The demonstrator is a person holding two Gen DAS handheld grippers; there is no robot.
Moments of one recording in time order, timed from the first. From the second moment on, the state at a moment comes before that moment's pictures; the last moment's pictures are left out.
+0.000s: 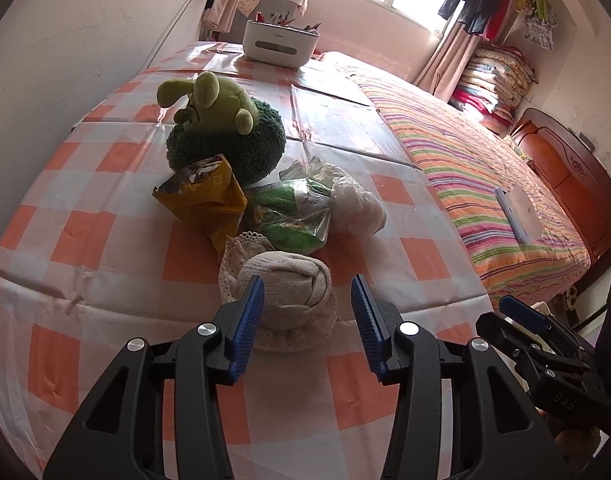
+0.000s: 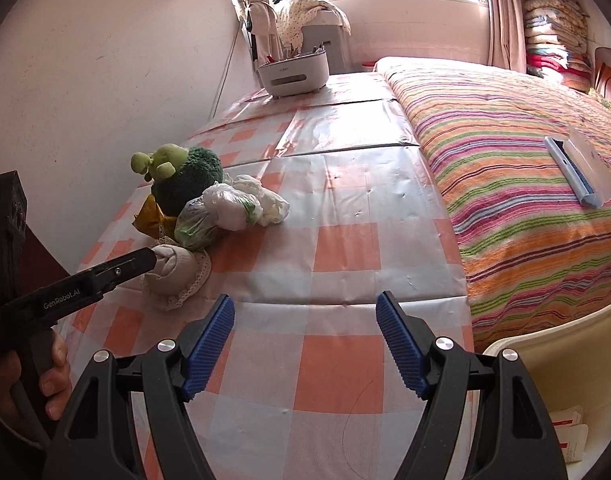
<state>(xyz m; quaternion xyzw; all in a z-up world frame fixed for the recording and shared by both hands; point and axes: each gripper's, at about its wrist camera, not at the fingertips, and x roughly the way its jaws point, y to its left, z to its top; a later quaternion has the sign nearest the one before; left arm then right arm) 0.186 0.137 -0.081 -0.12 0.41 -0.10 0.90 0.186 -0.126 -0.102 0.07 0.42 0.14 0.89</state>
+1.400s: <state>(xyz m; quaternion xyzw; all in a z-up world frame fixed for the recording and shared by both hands) 0.216 0.131 -0.102 -0.10 0.40 -0.03 0.91 0.277 -0.057 -0.156 -0.03 0.49 0.09 0.87</state>
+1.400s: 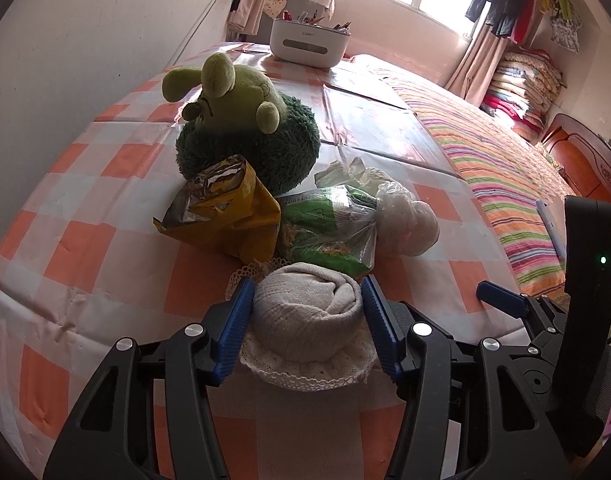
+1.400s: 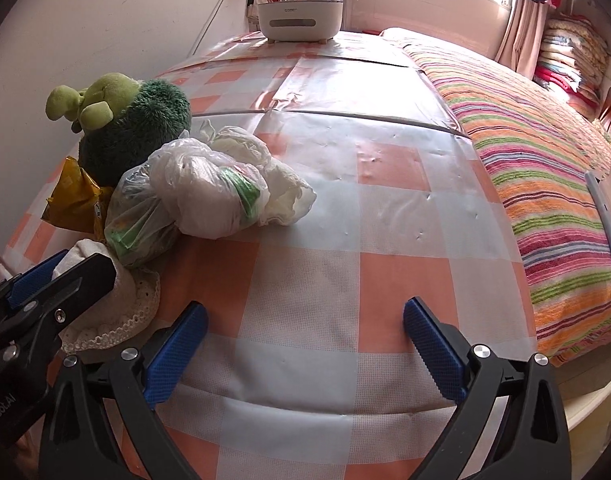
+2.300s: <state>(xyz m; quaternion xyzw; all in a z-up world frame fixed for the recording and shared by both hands) 0.221 0.120 -0.103 -0.08 0.40 -0.01 0.91 0.276 -0.056 -0.156 -0.03 0.49 0.09 0.87</state>
